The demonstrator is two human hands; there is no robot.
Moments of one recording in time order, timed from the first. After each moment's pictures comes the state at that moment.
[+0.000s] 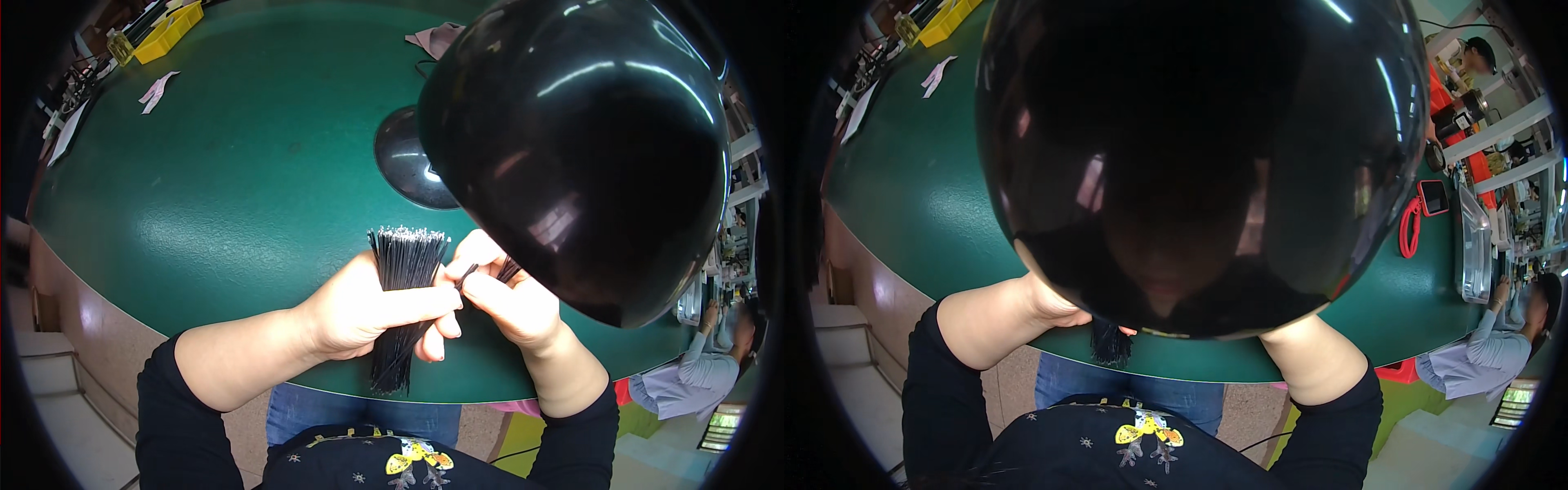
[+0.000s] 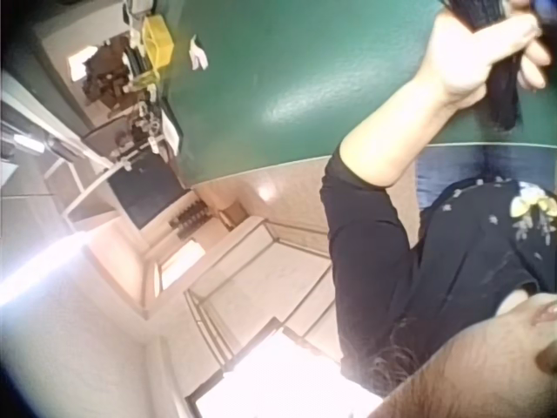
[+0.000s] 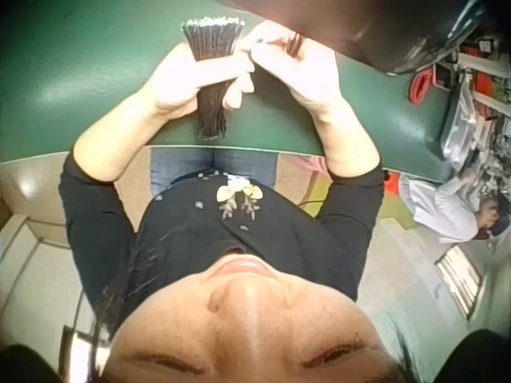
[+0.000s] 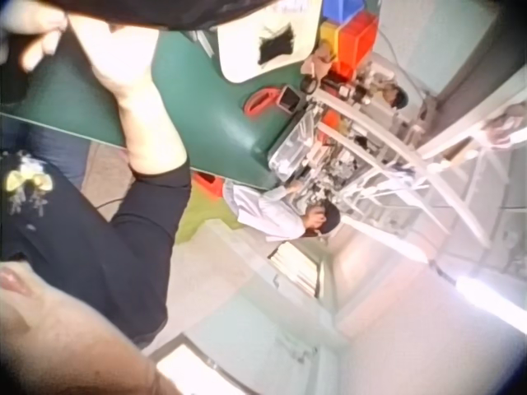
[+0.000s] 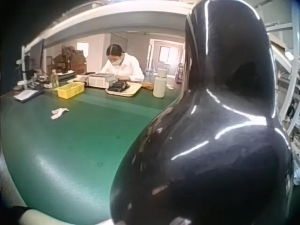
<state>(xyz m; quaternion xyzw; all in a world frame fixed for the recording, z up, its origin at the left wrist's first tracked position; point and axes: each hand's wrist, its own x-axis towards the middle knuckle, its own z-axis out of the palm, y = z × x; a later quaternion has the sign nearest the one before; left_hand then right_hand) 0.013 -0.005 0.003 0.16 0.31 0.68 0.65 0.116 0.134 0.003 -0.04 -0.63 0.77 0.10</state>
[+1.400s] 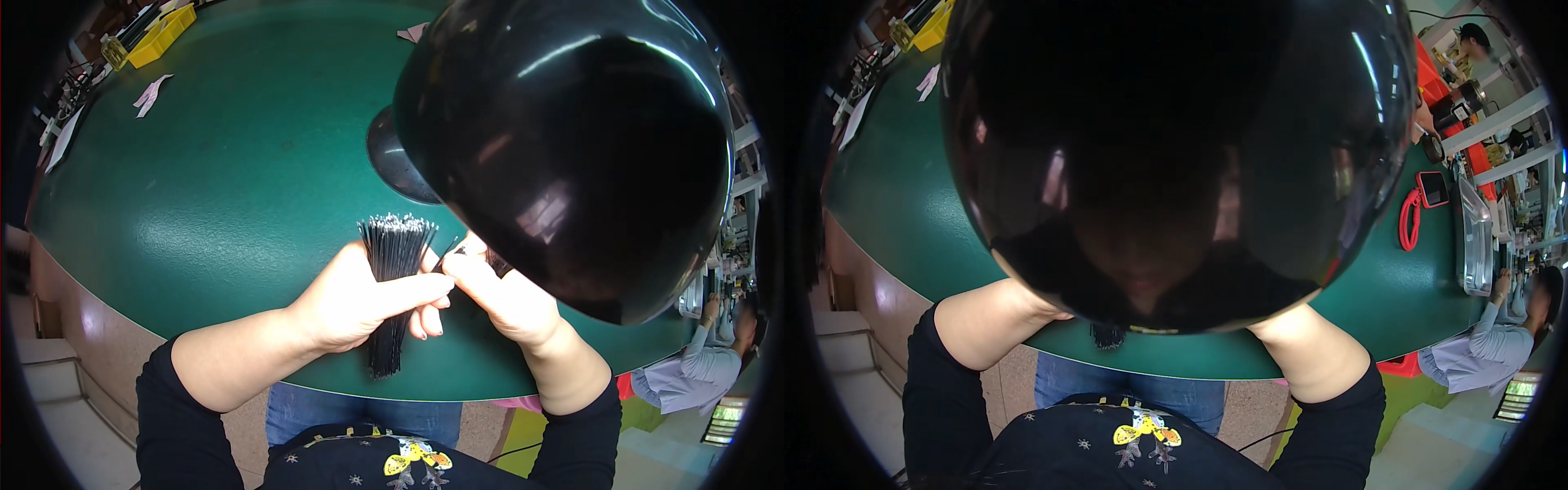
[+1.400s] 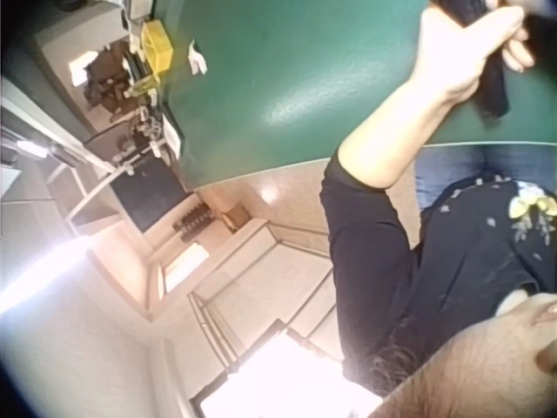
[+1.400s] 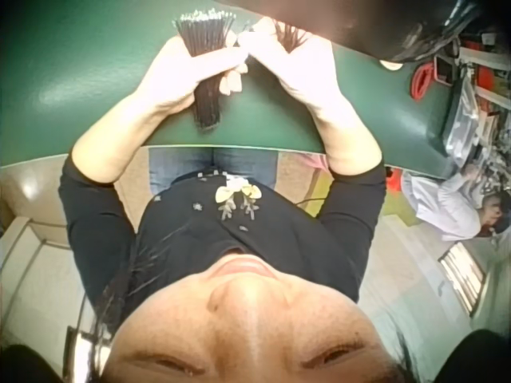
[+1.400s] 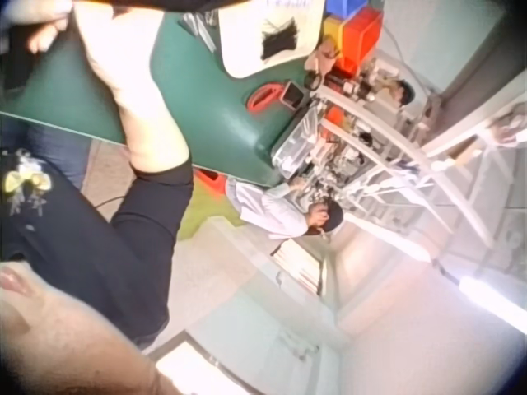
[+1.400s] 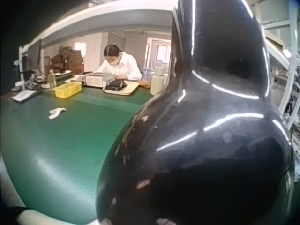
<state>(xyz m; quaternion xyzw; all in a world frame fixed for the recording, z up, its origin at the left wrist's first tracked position) 0.010 0.002 0.001 0.20 0.40 0.68 0.58 0.115 0.134 0.007 -0.10 -0.65 0.76 0.02</state>
